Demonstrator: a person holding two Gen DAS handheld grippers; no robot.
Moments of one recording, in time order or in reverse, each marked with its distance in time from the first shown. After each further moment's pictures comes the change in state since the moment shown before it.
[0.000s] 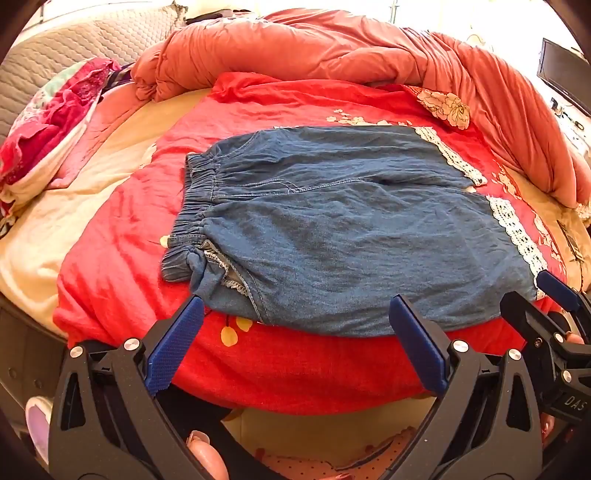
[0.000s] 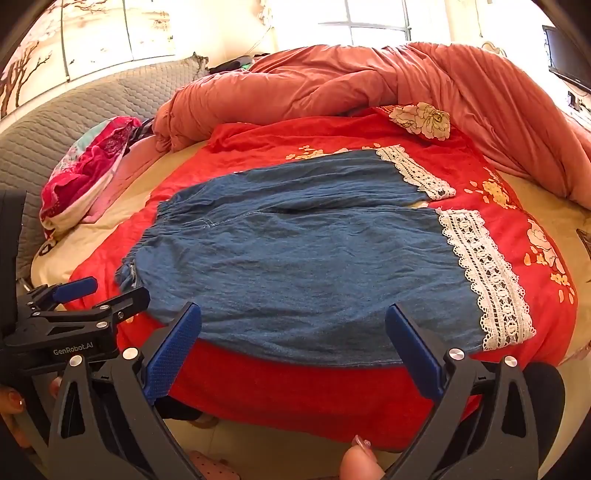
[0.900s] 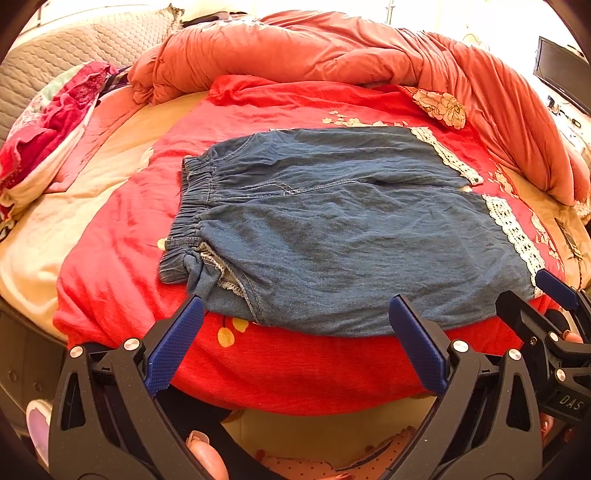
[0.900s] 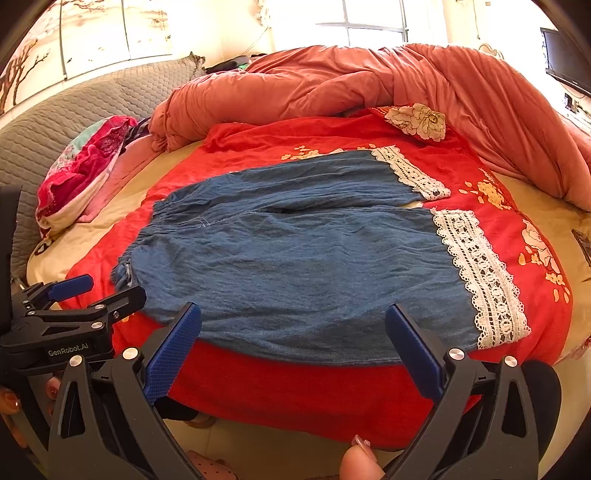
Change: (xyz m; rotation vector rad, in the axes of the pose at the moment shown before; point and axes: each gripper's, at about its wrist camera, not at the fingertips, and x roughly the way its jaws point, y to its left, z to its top) left arm -0.005 -0.001 0.000 0.007 -0.009 -0.015; right arm -0.002 0.001 -0.002 -0.004 0.000 -0.023
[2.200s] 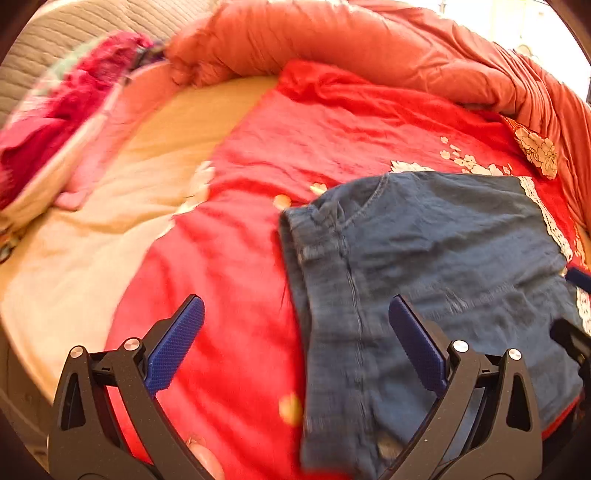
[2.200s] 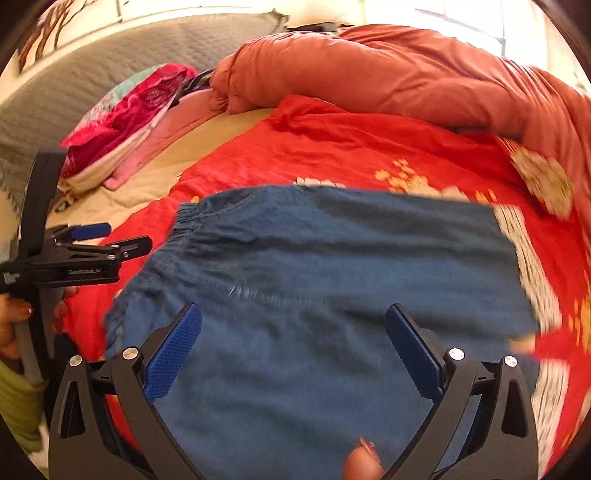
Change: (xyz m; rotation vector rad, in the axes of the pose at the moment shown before) left arm 0.115 0.138 0.117 -0.097 0.081 0.097; right arm 0.153 0.061 0.128 -0.292 0.136 0.204
